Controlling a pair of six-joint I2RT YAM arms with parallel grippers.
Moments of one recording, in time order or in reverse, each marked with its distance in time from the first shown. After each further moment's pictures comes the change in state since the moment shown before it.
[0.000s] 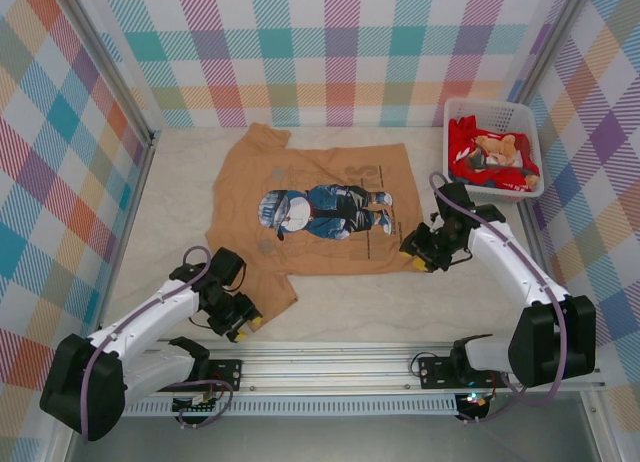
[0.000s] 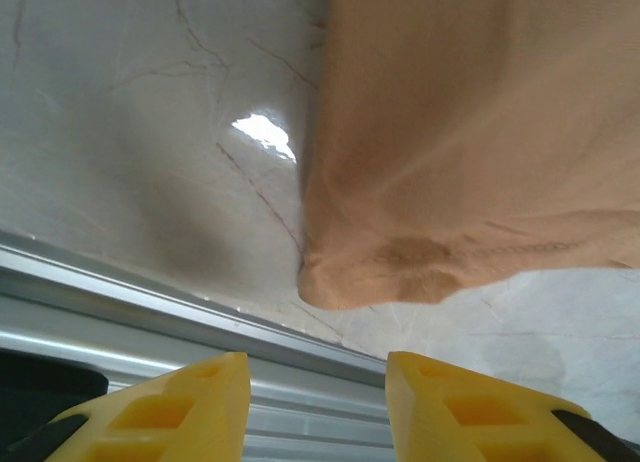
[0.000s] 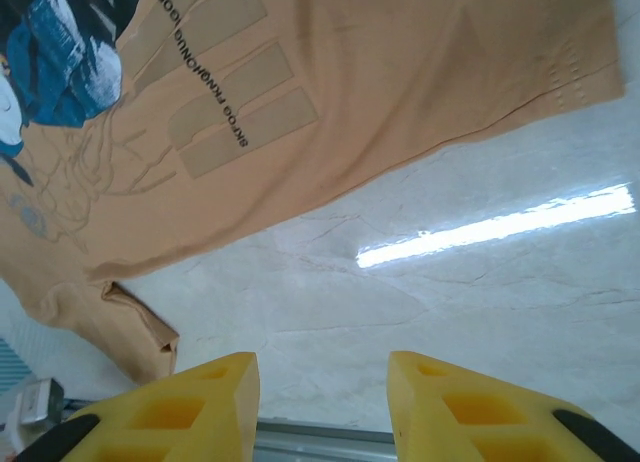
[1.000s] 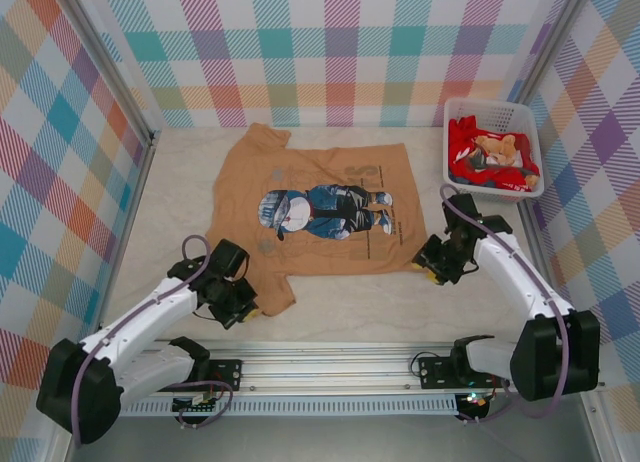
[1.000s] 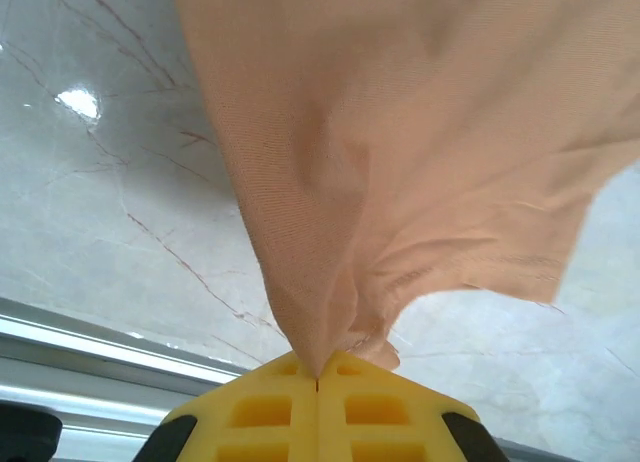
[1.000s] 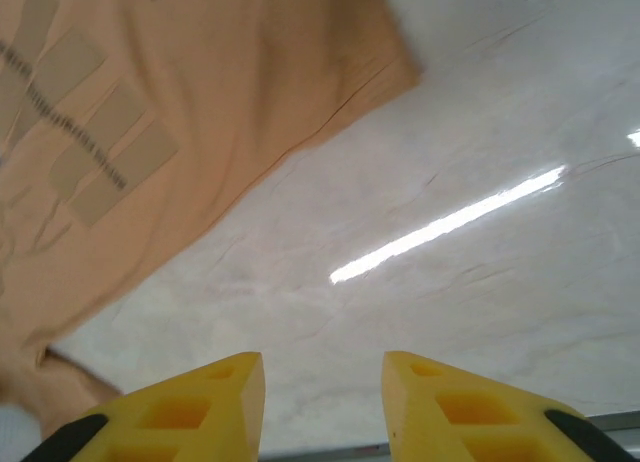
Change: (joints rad) left arm -0.043 -0.035 0.098 0.002 -0.123 -0.008; right arm -0.058 -0.047 -0.077 -0.054 0.159 0.078
